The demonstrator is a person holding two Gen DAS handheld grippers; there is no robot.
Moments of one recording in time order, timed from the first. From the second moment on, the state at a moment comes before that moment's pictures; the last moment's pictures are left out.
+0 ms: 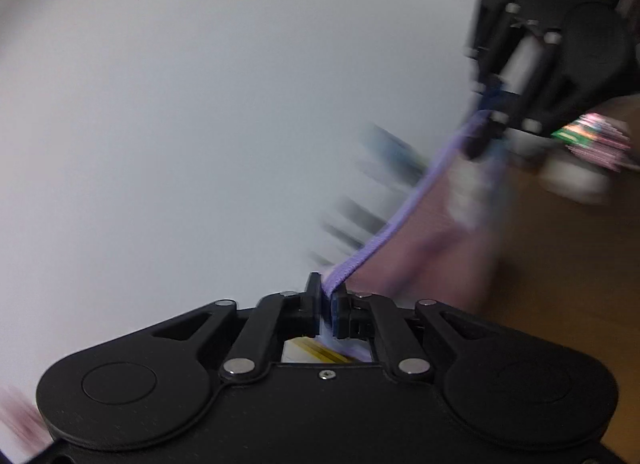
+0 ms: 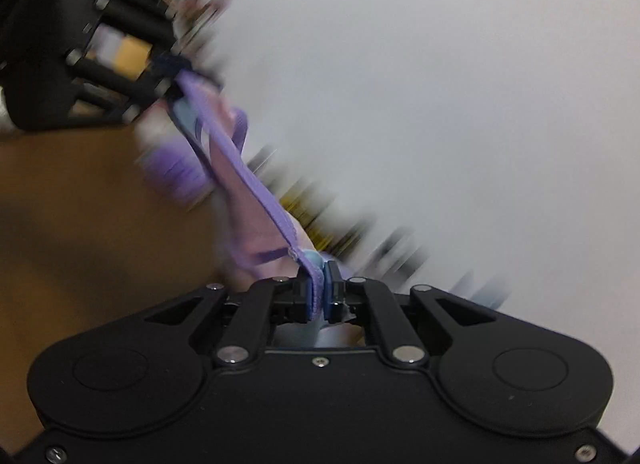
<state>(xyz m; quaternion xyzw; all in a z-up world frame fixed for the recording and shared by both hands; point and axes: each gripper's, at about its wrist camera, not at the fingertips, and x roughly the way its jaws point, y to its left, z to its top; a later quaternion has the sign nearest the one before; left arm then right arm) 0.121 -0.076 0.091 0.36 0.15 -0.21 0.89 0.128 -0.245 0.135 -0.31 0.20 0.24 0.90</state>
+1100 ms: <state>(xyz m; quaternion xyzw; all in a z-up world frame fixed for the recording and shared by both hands) 0.239 0.008 0.018 0.06 0.34 -0.19 0.92 0.184 -0.271 0.037 -0.11 0.35 0.27 0.89</state>
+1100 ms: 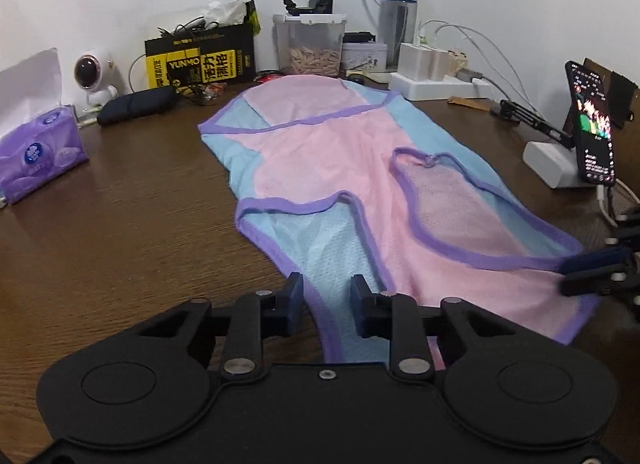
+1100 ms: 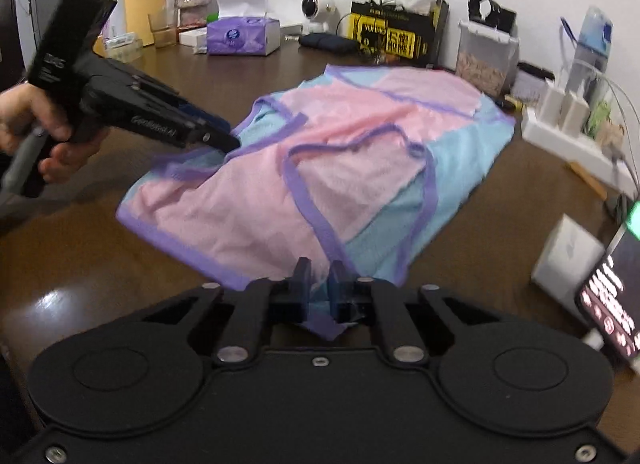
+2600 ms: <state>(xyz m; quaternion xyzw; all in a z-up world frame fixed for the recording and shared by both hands) 0.268 -0.020 0.019 0.12 0.34 -0.18 0.91 0.329 -0.256 0.030 -0.07 0.34 0.20 0.92</state>
